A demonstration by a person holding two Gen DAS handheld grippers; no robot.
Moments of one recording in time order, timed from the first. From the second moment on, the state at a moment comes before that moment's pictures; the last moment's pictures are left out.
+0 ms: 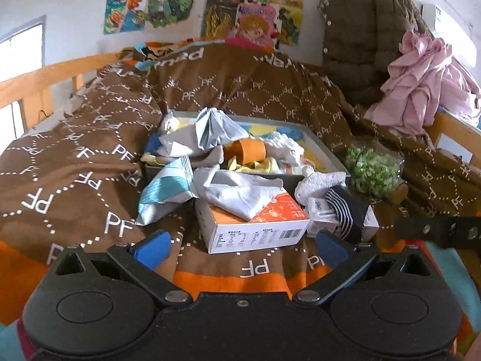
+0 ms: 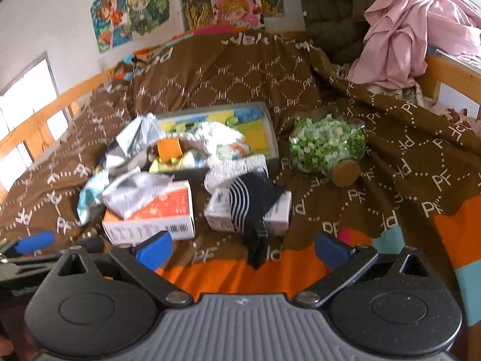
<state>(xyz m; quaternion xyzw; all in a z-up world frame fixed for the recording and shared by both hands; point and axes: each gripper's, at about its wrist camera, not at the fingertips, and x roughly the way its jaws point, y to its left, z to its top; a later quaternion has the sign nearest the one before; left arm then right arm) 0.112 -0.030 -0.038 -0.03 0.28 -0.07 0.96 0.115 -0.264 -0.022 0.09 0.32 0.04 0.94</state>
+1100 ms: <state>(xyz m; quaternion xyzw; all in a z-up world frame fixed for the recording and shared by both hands) 0.205 -0.036 -0.072 0.06 0.26 -0.19 0.94 0.241 -0.258 -0.065 0.03 0.34 0.05 0.94</state>
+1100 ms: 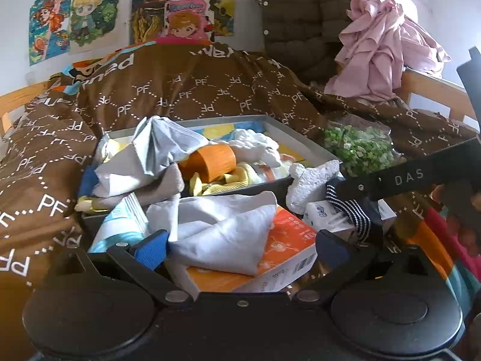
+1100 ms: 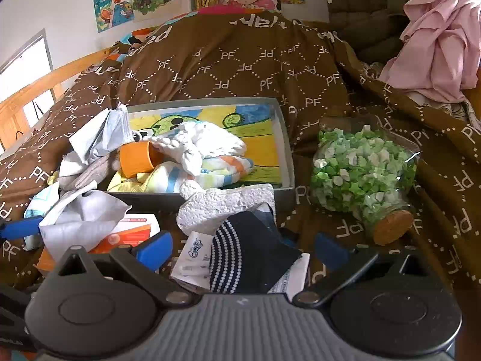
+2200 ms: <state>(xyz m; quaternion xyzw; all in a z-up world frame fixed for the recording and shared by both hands) 0.218 -0.023 -0.070 -0.01 0.28 -0.18 0.94 0.251 -0.262 -0.082 0.08 0.37 0.06 0.92</state>
